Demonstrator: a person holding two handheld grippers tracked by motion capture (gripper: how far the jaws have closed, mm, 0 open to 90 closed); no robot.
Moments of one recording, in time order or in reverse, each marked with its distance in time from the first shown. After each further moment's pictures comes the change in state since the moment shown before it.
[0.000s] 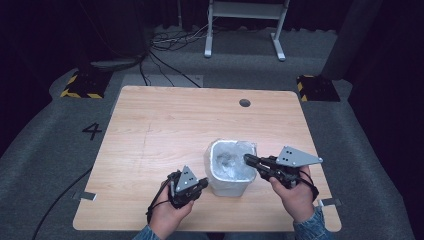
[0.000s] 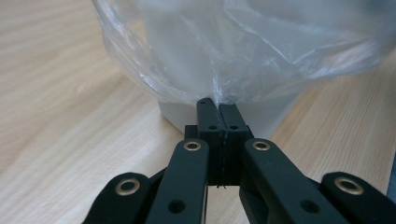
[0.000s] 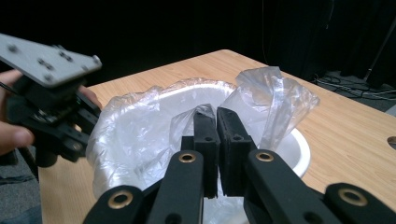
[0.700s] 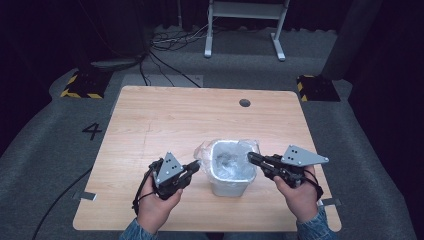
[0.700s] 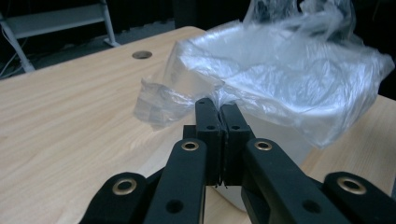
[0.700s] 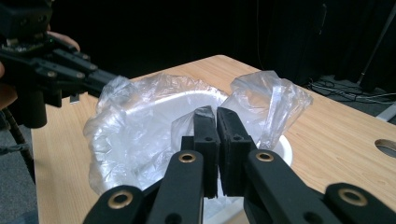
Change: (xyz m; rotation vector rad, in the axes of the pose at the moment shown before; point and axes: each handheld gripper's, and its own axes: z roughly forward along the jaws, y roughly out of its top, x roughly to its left) left arm 0.015 0.043 -0.040 -0.162 0.051 -0.003; right arm -0.004 0.003 -0.009 -0.020 -0.014 -0.001
